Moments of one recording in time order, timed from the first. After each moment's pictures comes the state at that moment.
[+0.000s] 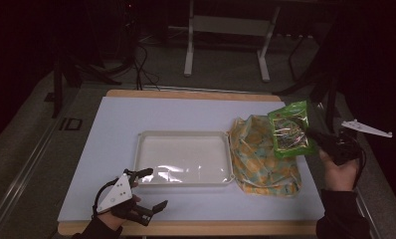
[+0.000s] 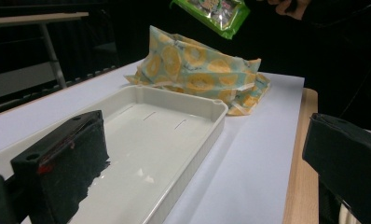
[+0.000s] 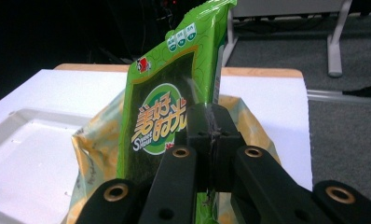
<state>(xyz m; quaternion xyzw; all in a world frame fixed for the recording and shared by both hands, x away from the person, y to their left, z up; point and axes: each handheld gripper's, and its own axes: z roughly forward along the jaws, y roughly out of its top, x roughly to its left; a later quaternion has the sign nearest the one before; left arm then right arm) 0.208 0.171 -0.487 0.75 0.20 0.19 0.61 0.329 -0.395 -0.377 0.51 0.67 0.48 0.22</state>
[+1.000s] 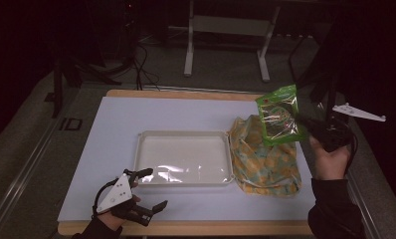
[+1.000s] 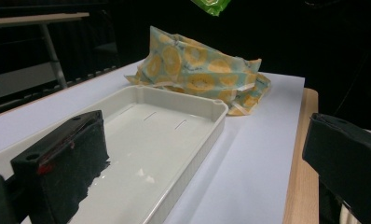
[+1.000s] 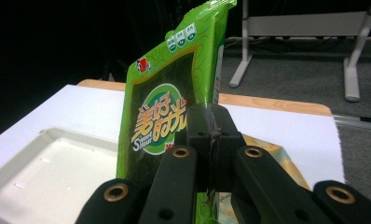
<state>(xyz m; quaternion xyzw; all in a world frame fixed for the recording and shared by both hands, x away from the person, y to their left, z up) 0.208 0.171 -0.487 0.75 0.20 0.19 0.61 0.338 -0.351 -0.337 0.48 0.68 0.51 0.22</state>
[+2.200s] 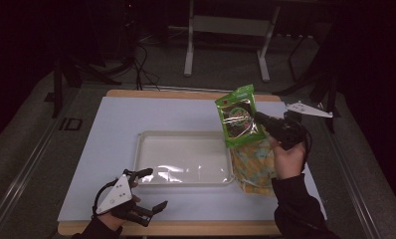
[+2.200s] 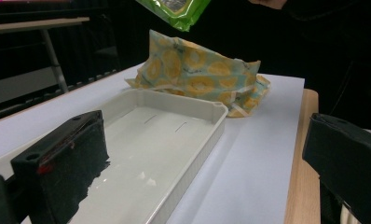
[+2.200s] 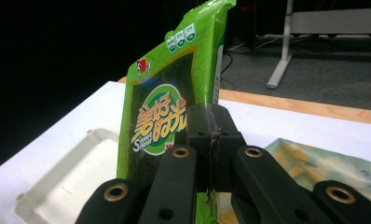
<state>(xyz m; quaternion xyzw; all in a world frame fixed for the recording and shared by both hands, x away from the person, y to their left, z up) 0.207 0.171 -0.487 0.74 0.19 0.19 0.61 0.345 -0.253 -0.350 0.45 0.70 0.53 0.19</state>
